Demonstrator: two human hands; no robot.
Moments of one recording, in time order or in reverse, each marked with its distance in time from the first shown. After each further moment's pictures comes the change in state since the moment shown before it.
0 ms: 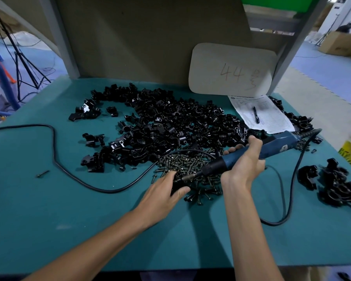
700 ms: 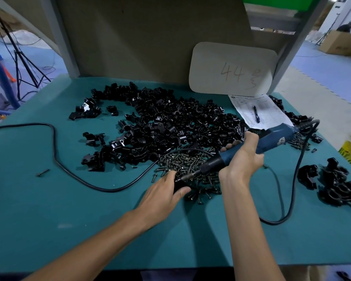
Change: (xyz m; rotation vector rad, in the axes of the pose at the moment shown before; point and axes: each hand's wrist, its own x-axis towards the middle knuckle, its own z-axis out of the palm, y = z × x) left_hand 0.001 -0.001 0.003 0.172 0.030 0.022; right_hand -0.005 -0.001 0.010 -0.040 -0.023 -0.009
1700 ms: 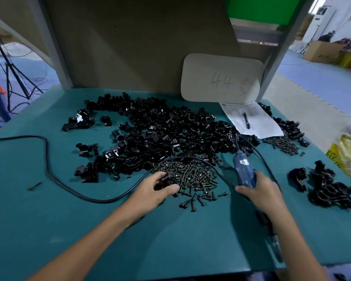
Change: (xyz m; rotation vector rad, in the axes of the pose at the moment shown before) left_hand 0.016 -0.013 -0.021 -0.770 -0.069 -0.243; right_hand 0.068 -0.048 -0.114 -1.789 -0.440 -0.162
